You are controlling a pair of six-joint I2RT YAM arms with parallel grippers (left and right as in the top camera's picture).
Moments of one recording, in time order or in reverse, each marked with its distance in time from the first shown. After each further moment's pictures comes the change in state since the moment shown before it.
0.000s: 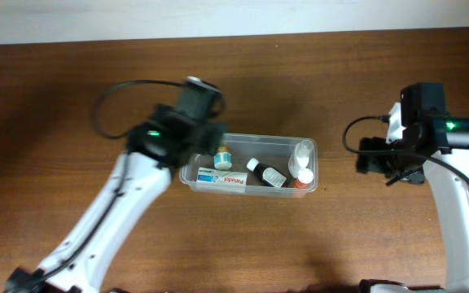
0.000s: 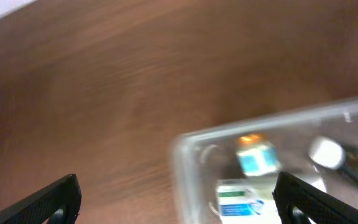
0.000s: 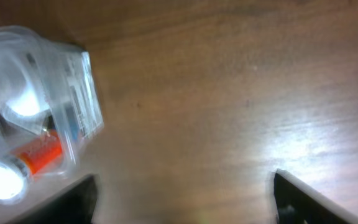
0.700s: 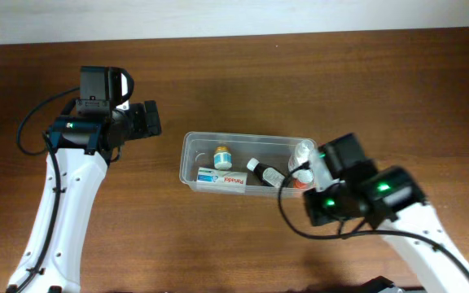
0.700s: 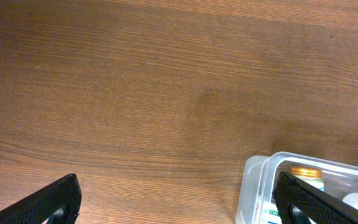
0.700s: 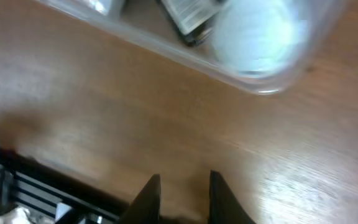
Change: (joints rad) left arm 0.392 -0.040 0.000 -0.039 0.218 -0.104; right arm 0.540 -0.229 -0.311 0.171 -0.133 0.039
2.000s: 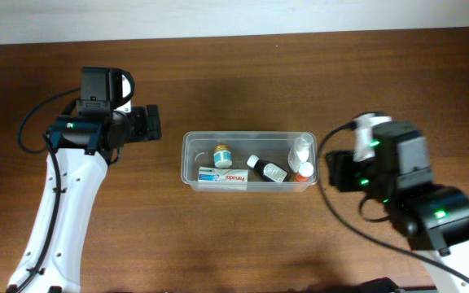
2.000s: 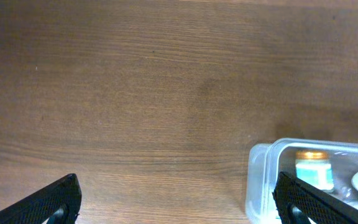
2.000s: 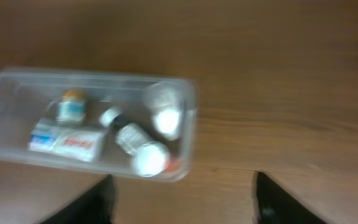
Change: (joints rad) left arm -0.005 0.000 0.000 -0.024 0.006 0.065; right arm -0.204 -0.159 0.132 0.165 0.184 0.042
